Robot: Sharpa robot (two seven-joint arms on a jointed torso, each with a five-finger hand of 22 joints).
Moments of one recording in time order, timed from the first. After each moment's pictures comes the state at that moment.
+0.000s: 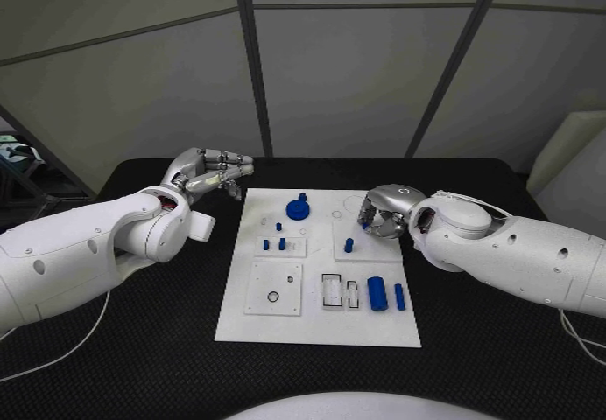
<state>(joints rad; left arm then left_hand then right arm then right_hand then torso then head) 1.14 -0.89 0.04 1.44 -0.28 -0.36 0.30 1.33 -0.19 0.43 0.03 0.14 1.00 0.17 0.10 0.07 1.08 0.11 0.22 0.09 1.23 0.02 0.92 0.53 0.20 1.21 0.11 0.56 0.88 1.12 -0.75 0.00 1.40 -1.67 -0.20 -0.18 1.46 -0.16 0.44 0.05 0.21 1.12 0.15 0.07 0.07 1.22 0.08 0.10 0.07 1.47 -0.01 1.25 1.10 0.12 1.30 0.10 1.23 1.07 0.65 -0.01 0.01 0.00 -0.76</state>
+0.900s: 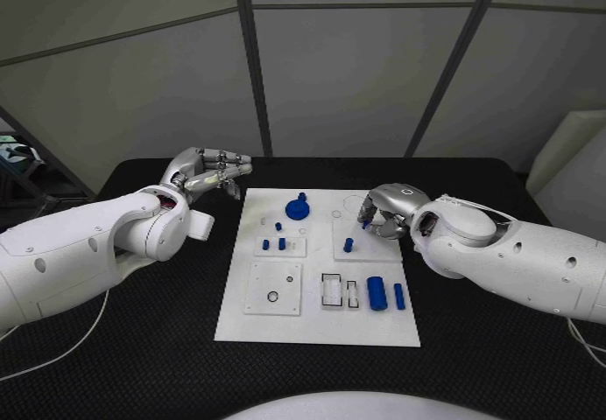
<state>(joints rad) 1.14 -0.88 0.04 1.42 -0.28 -0.36 0.30 1.33 -0.18 0.43 0.02 0.14 1.00 0.17 0.10 0.07 1.08 0.11 0.22 0.09 1.23 0.02 0.92 0.53 0.20 1.21 0.11 0.55 0.87 1.11 -0.78 -0.01 1.47 -1.70 -0.29 -0.22 1.47 -0.13 0.48 0.00 0.17 1.17 0.13 0.08 0.08 1.26 0.07 0.12 0.08 1.47 -0.02 1.28 1.12 0.10 1.32 0.08 1.30 1.17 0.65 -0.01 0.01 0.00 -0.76</state>
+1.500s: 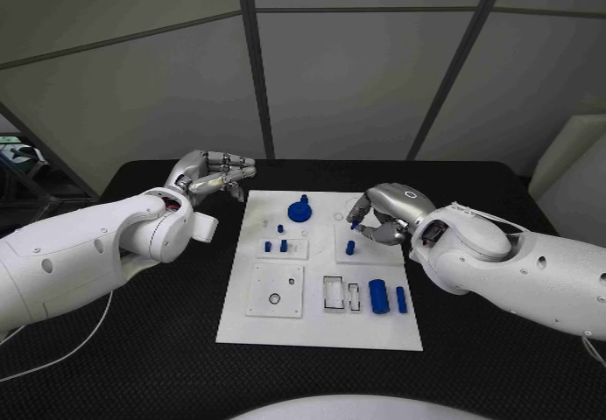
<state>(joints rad) 1.14 -0.88 0.04 1.42 -0.28 -0.36 0.30 1.34 -0.18 0.43 0.02 0.14 1.00 0.18 0.10 0.07 1.07 0.11 0.23 0.09 1.22 0.03 0.92 0.52 0.20 1.21 0.11 0.55 0.87 1.11 -0.84 0.00 1.66 -1.66 -0.41 -0.22 1.47 -0.13 0.49 -0.01 0.18 1.17 0.13 0.08 0.08 1.26 0.07 0.12 0.08 1.47 -0.02 1.29 1.13 0.10 1.33 0.08 1.32 1.19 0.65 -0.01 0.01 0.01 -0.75</state>
